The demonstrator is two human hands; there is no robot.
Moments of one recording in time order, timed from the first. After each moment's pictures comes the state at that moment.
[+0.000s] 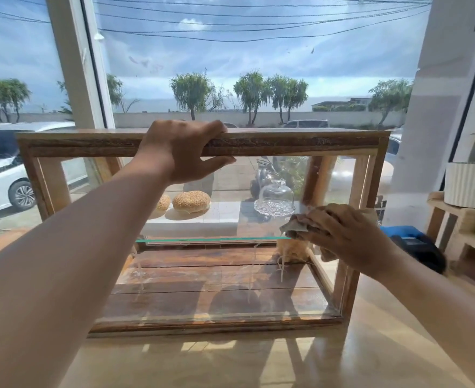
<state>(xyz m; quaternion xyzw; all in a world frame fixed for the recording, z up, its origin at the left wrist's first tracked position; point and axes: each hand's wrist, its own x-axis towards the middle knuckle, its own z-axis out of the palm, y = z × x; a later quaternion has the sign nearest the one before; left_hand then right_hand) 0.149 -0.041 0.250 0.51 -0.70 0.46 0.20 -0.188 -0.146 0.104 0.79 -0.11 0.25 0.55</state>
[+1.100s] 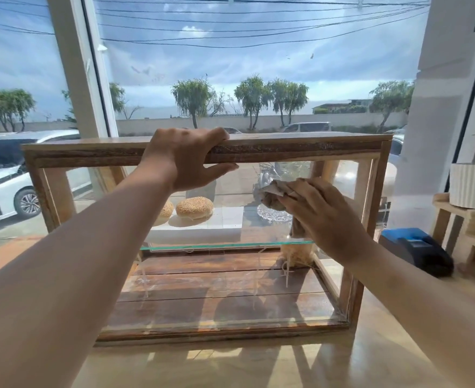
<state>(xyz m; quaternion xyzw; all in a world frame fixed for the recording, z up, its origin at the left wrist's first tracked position) 0.149 -0.042 0.251 0.50 -0.70 0.46 0.19 -0.132 -0.138 0.128 0.77 -0.18 0.40 0.47</state>
